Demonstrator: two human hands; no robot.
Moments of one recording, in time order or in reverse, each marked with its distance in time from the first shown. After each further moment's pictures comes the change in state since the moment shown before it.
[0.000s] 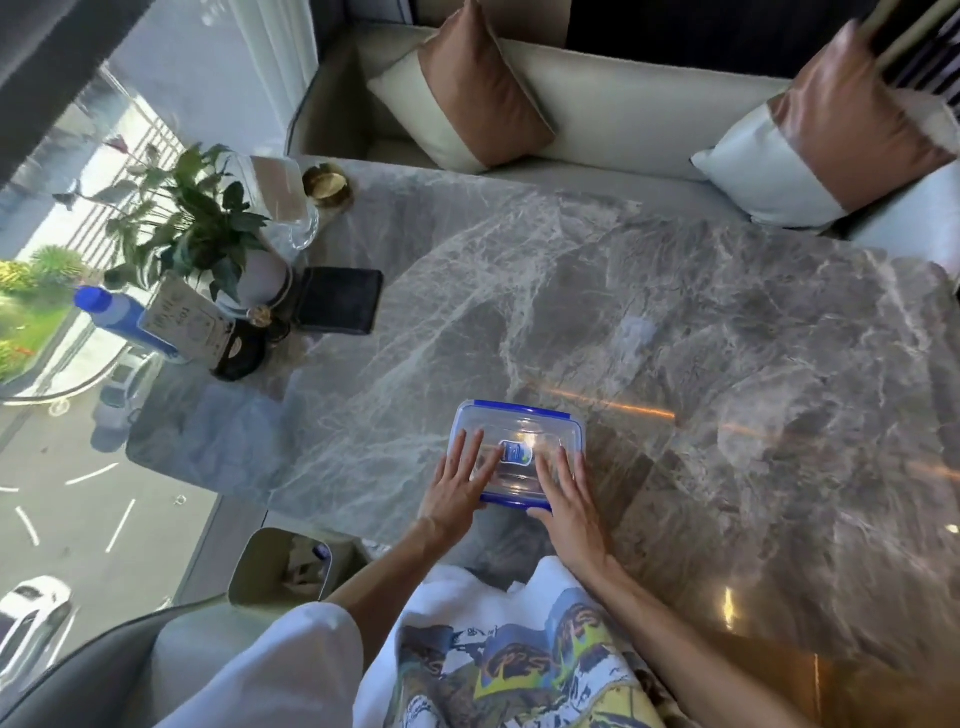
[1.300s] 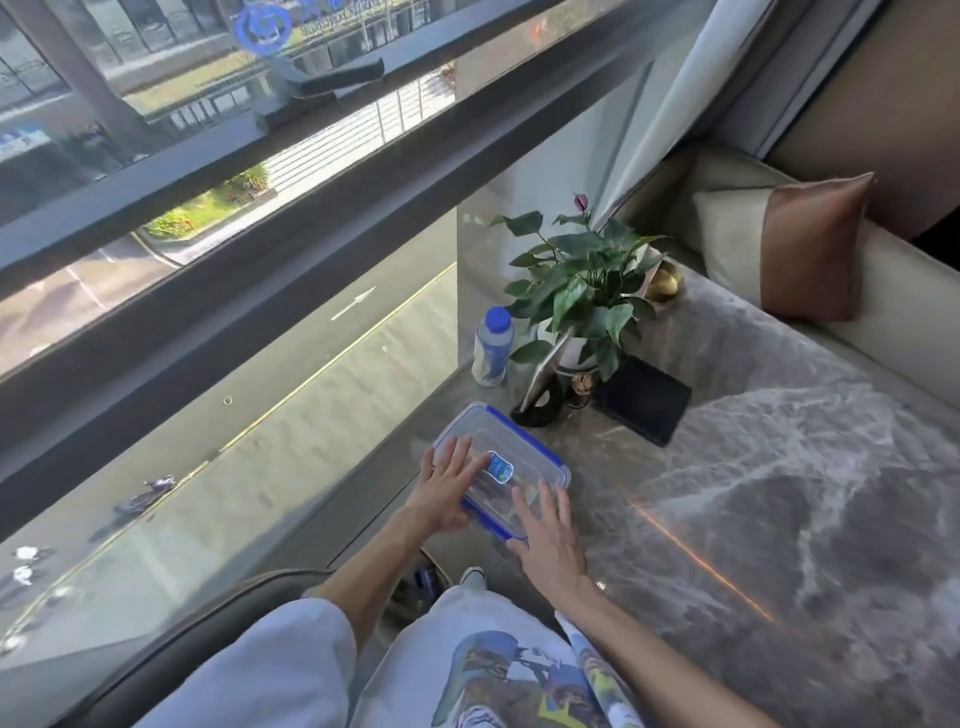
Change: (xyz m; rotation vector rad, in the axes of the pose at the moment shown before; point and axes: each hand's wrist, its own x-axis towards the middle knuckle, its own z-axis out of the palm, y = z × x) left_hand -0.163 -0.426 -0.067 -0.251 0.062 -0.412; right_hand 0.118 -0.437 0.131 -0.400 -0.262 -0.386
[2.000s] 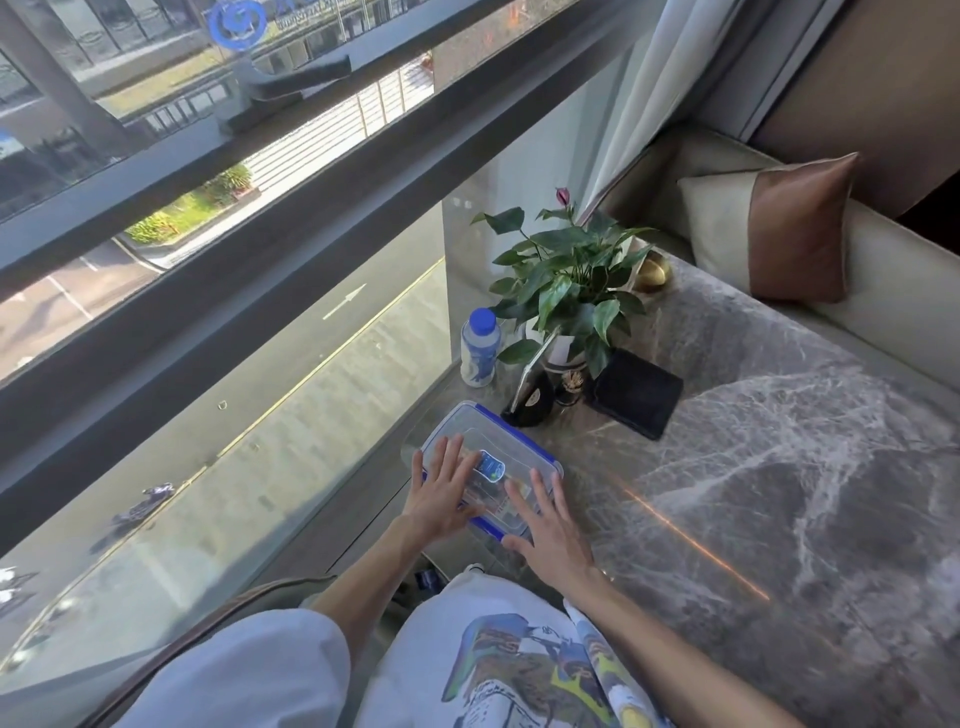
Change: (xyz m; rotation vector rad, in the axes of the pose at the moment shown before) left_hand 0.007 0.008 -0.001 -0.021 0.025 -0.039; right_hand 0.015 0.020 -0.003 0.073 -0.071 -0.069
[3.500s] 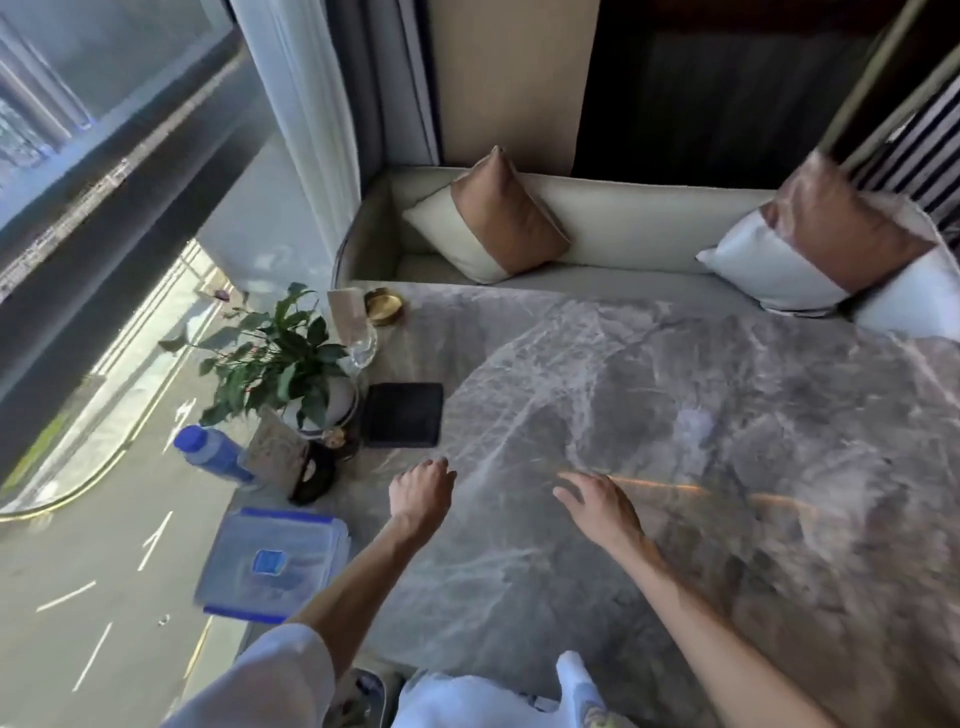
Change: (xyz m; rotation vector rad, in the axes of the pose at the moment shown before) left_hand 0.064 0.330 -0.008 0.192 0.155 0.175; right_hand -0.193 0.304 -0.070 0.503 0.463 0.493
